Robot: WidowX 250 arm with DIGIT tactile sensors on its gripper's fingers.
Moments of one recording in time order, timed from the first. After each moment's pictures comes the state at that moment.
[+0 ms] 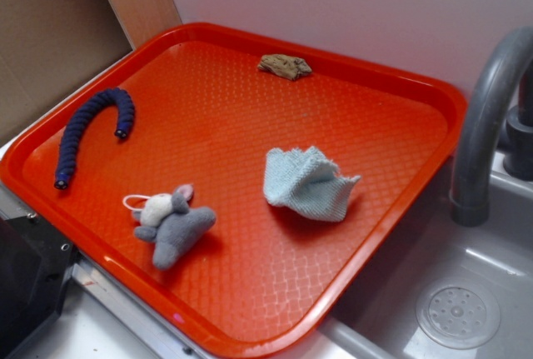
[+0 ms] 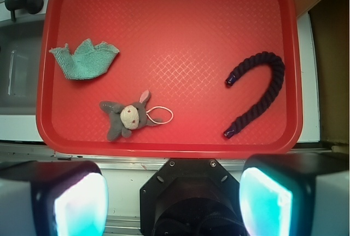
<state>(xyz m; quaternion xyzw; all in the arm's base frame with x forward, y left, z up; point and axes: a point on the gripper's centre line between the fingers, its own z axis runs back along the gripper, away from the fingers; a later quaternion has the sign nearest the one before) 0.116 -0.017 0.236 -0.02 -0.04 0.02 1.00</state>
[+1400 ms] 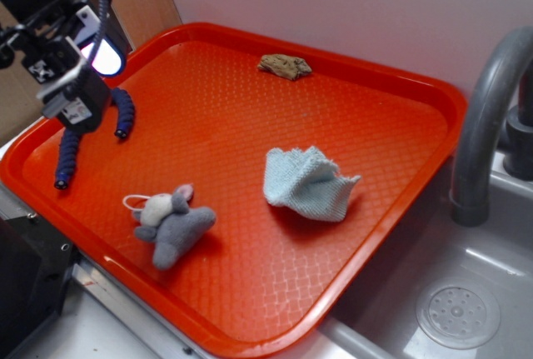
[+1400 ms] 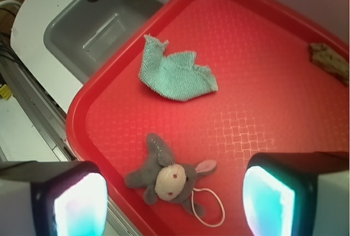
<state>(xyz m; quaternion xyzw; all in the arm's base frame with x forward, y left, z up) 0.159 -0.075 0.157 -0.12 -0.13 -0.34 0.92</state>
